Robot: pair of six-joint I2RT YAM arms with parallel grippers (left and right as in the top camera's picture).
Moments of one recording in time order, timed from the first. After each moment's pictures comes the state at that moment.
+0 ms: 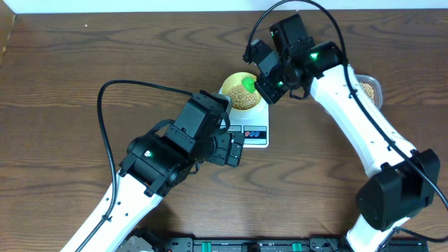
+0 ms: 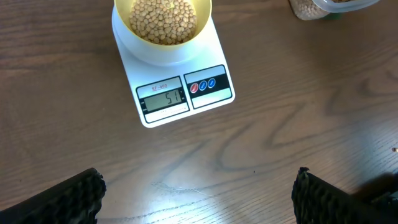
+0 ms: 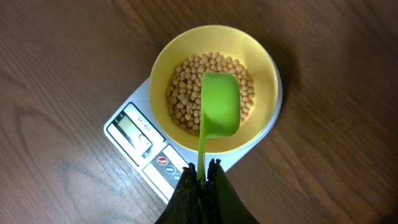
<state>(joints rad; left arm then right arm) -0.64 1.19 1.21 -0.99 0.04 -0.33 0.44 1.86 1.73 -1.00 -0.26 -0.30</state>
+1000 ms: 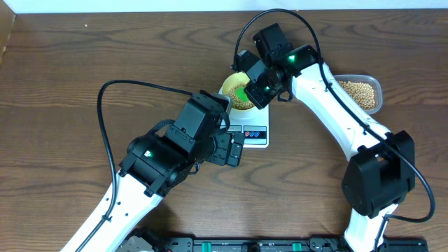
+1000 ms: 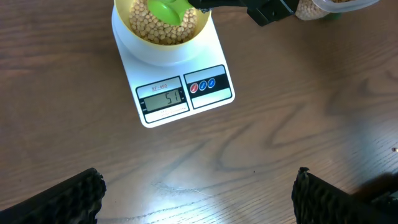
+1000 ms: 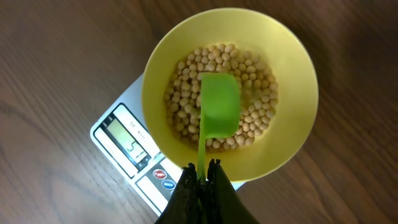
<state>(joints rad) -0.64 1.19 1.21 -0.99 0.04 -0.33 0.48 1.97 1.73 -0.96 -0.24 -0.30</state>
